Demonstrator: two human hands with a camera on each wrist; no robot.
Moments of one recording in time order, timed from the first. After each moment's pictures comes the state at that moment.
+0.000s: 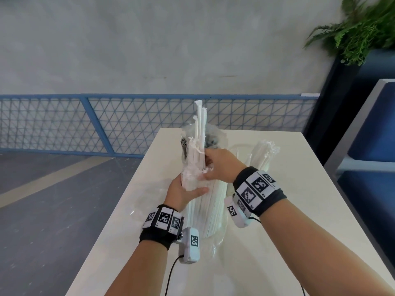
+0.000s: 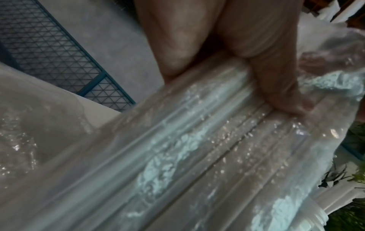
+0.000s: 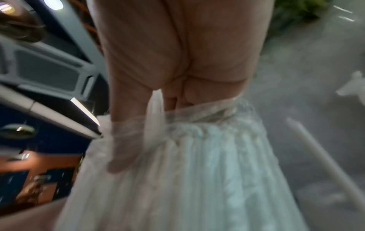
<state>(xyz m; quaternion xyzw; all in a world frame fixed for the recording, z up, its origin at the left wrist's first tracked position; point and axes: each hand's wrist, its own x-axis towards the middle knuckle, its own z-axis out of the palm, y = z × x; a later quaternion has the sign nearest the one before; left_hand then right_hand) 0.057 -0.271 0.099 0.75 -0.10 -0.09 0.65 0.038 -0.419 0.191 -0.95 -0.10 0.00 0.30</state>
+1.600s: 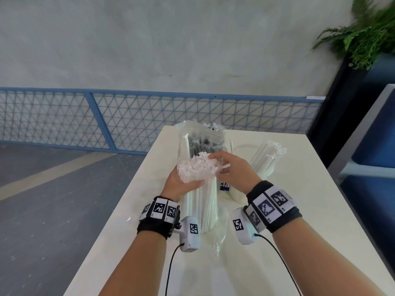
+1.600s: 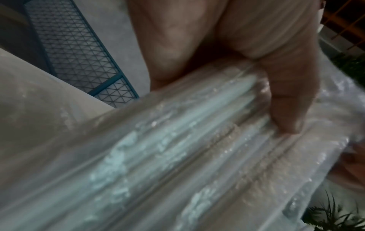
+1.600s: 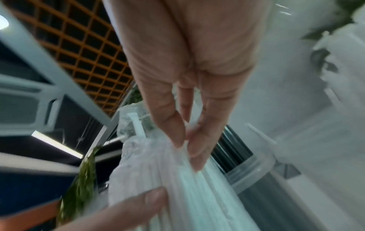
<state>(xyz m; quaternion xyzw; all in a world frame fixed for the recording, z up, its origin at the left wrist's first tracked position) 0.074 -0.261 0.104 0.67 -0.10 -0.10 0.73 0.022 -0.429 0.168 -0.89 -0.02 -0.05 0.45</state>
